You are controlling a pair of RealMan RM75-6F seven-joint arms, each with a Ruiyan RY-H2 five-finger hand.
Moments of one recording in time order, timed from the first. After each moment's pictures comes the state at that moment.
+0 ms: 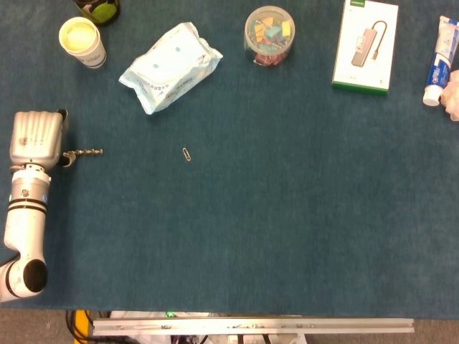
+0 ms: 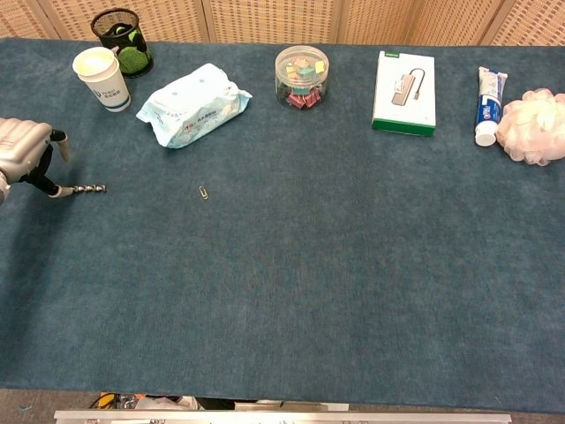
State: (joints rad) left arm -0.47 -1.57 -0.15 -1.20 1.00 1.06 0.57; right arm -0.01 -0.95 0.08 -1.63 -1.49 1.58 0.07
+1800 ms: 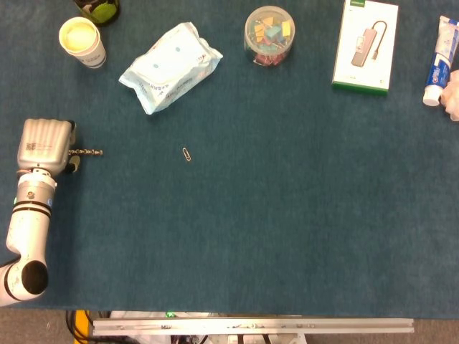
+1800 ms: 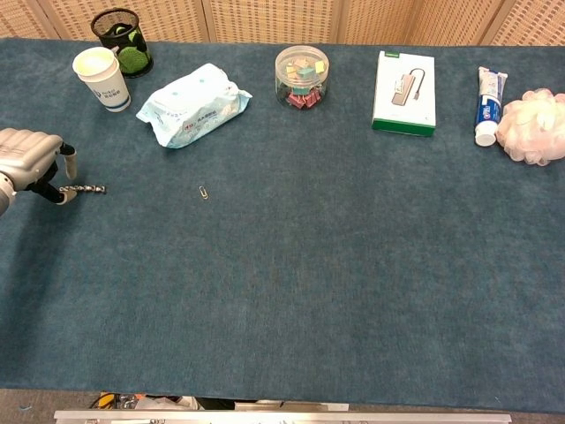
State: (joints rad) left arm -0.50 -1.51 -0.11 -1.34 0.88 1.03 0.67; right arm -0.01 -0.96 0.08 -1.58 -1.48 1.56 0.12
